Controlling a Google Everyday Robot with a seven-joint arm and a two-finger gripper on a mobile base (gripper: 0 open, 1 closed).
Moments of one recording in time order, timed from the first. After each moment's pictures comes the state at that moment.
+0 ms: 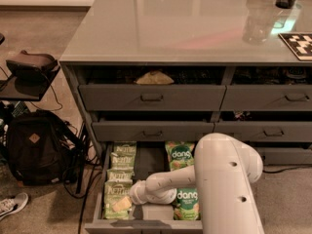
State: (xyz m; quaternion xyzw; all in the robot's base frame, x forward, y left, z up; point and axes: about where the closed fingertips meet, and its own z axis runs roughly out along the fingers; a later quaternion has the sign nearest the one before) arm 0.530 0.139 0.230 -0.37 0.86 0.28 0.23
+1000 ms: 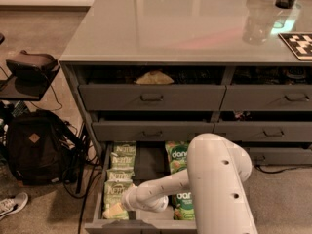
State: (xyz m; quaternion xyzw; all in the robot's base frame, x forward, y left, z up) arm 0.514 0.174 0.222 -0.38 0.85 0.26 0.25
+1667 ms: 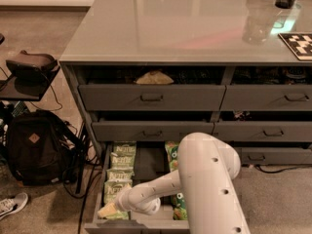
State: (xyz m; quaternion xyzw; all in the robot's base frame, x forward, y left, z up) arm 0.517 0.202 0.218 -0.38 0.85 0.24 0.28
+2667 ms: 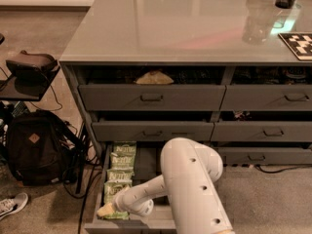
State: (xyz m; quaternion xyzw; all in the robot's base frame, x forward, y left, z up) arm 0.535 0.212 0.166 -0.36 0.87 0.21 0.27
